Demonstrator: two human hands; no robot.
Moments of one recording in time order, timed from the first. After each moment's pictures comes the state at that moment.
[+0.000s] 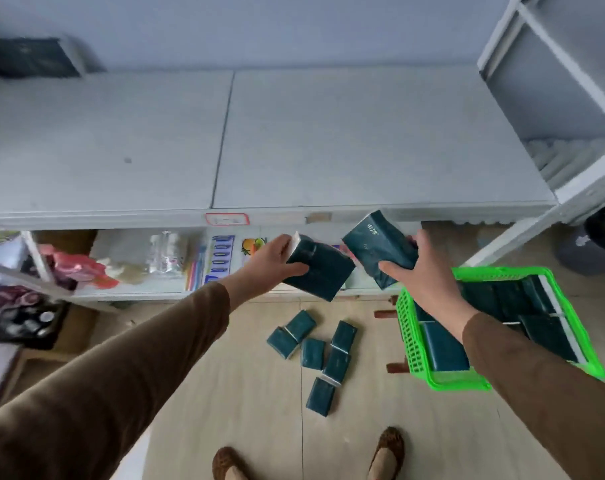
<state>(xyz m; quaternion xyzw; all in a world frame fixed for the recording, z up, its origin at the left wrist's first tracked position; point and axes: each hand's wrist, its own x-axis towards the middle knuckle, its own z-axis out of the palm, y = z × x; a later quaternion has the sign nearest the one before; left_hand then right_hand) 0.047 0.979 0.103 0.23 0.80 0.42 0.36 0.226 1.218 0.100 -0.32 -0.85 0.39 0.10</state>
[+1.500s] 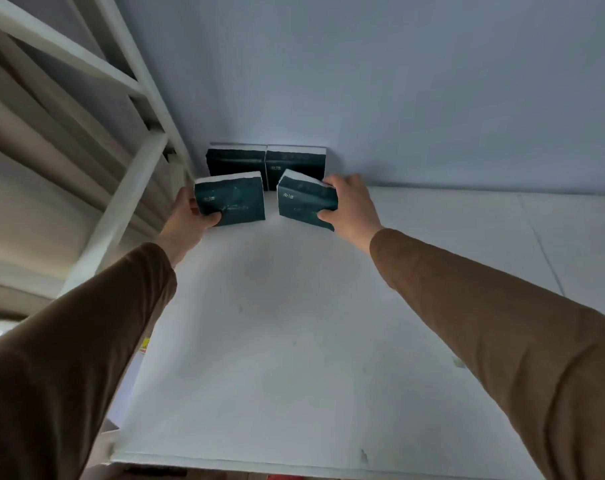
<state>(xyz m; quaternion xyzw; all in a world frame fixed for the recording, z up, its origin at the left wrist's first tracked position) -0.718 0.549 0.121 0.04 0.84 0.52 0.13 -0.581 0.834 0.153 -0.15 -0.93 0.32 0.08</state>
